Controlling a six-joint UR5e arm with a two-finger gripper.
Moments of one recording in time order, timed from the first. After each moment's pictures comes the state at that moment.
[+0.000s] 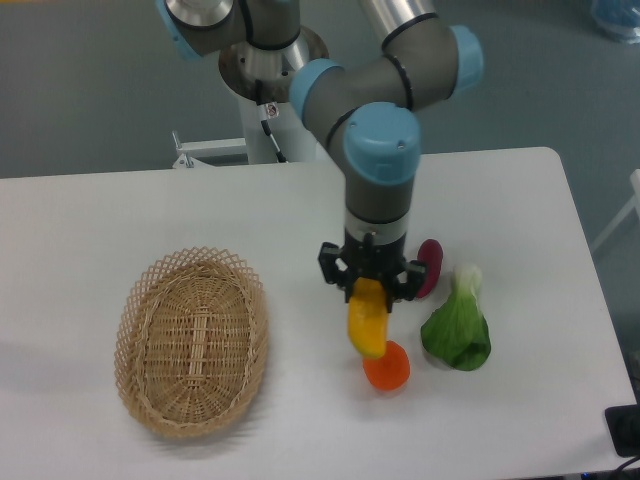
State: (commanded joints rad) arm 2.52 -1.87 -1.67 -1.03 1.50 0.83
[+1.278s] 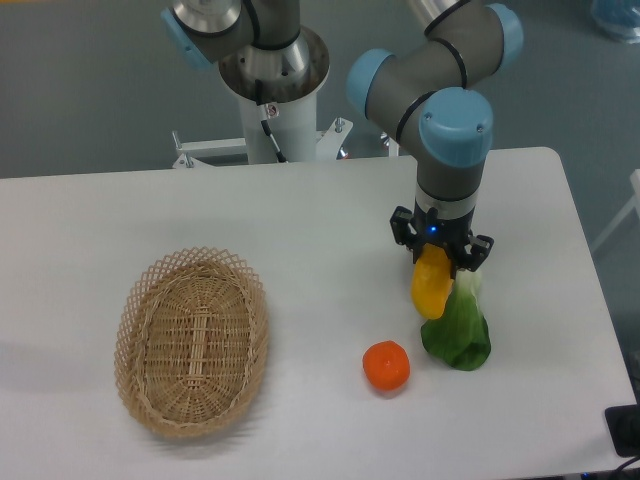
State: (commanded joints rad) arm 2.62 -1.87 -1.70 -1.04 1.63 1.16
